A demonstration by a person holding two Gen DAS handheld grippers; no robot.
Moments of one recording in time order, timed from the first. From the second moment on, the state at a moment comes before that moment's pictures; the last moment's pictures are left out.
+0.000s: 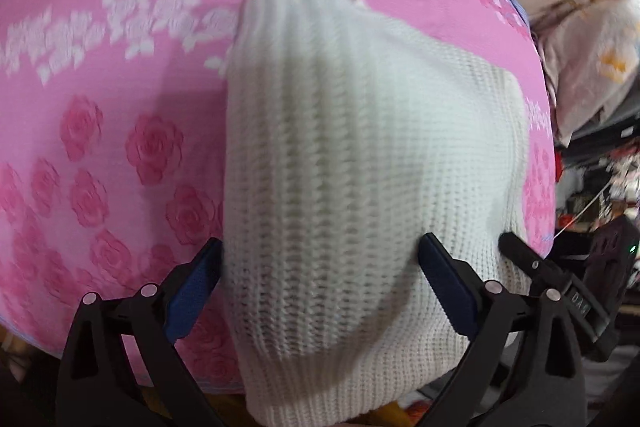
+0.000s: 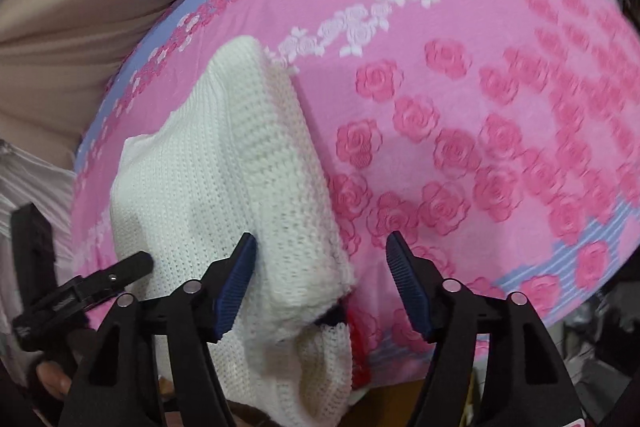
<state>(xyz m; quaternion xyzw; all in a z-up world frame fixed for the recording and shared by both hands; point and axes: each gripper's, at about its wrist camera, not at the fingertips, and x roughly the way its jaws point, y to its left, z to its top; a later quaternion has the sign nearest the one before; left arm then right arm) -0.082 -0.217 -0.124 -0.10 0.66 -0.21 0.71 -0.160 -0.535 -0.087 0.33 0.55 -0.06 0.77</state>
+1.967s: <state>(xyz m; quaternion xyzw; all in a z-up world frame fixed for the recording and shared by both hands) 0.048 -0.076 -0.002 -0.09 0.49 -0.25 0.83 -0.004 -0.386 0.032 0.27 0.42 0.07 0.86</state>
